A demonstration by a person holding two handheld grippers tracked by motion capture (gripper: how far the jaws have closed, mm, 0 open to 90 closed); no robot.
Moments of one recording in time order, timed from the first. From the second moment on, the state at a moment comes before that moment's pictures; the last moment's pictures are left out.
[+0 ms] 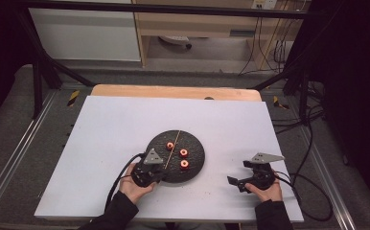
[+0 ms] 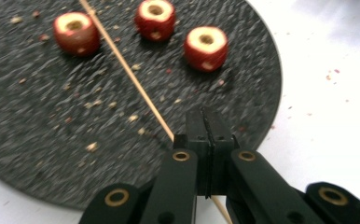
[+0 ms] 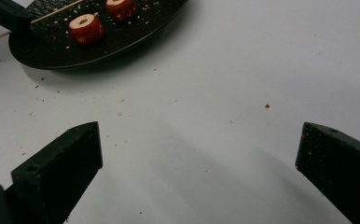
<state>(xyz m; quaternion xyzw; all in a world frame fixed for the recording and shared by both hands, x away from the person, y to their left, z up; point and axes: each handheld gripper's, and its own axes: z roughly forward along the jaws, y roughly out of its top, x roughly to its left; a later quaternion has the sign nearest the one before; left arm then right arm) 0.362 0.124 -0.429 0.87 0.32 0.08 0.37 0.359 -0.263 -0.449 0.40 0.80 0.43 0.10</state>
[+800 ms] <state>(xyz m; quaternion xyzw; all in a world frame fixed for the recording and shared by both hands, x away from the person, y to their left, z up) 0.389 0.124 -0.412 0.87 0.38 0.10 0.30 0.359 -0.263 -0.449 0.40 0.80 0.43 0.10</state>
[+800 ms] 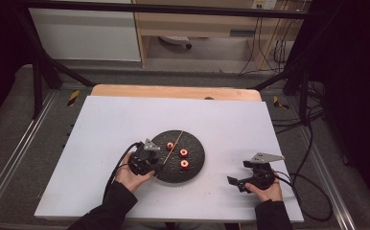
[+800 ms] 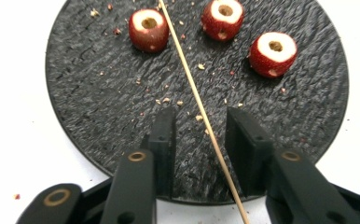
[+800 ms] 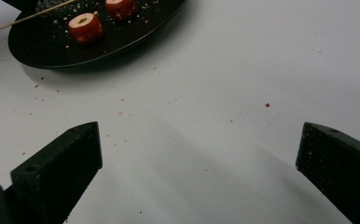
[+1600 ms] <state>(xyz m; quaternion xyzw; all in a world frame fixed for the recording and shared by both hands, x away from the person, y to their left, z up) 0.389 0.107 -0.419 0.87 0.40 0.12 0.26 0.360 -0.263 -0.449 0.40 0.80 0.43 0.09</state>
